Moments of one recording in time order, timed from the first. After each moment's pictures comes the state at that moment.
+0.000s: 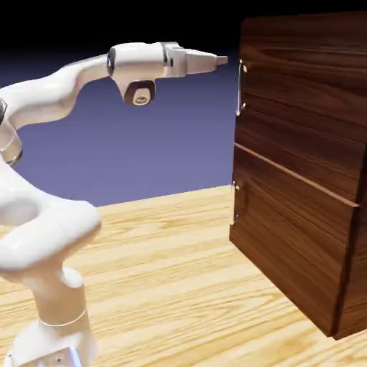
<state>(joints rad) -1.01 -1.15 1.10 -2.15 1.68 3.00 0.09</state>
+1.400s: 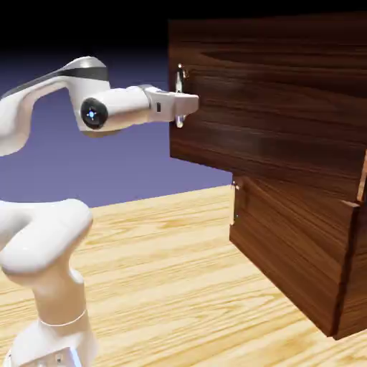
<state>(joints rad) -0.57 -1.48 0.59 -2.80 2.03 2.19 -0.55</state>
